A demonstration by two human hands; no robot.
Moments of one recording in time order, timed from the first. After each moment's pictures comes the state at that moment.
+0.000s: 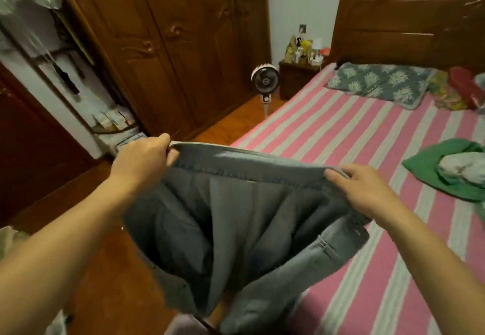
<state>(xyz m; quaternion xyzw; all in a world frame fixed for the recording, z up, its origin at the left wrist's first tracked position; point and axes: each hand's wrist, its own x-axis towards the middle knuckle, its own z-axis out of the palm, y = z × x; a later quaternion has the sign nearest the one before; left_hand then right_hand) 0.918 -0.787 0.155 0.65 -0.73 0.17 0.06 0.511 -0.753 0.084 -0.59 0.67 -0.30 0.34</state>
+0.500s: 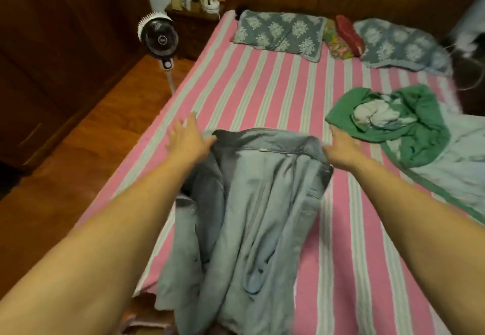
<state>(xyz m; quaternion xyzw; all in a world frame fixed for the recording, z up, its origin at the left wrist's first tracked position) 0.787 -1.118 -0.033 0.62 -0.74 -0.24 0.08 0.455 -0.966 -0.048 -0.42 0.88 -0.07 0.19</state>
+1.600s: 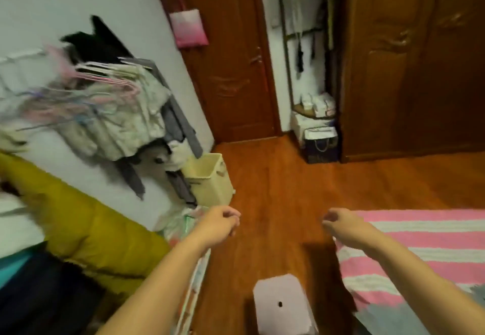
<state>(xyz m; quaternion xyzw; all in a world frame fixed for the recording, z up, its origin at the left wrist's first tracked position) 1.192 -0.617 0.108 0.89 -0.19 -0.25 0.33 1.027 -0.867 0.046 -0.84 0.33 0.02 0.43</state>
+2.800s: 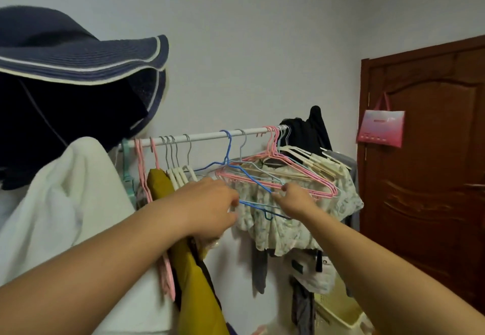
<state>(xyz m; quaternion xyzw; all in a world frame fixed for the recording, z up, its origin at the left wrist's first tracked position) 1.479 -0.380 0.387 0.98 -0.12 0.10 -0.11 1.661 -0.577 0.299 -0.94 -0.06 -0.13 0.31</state>
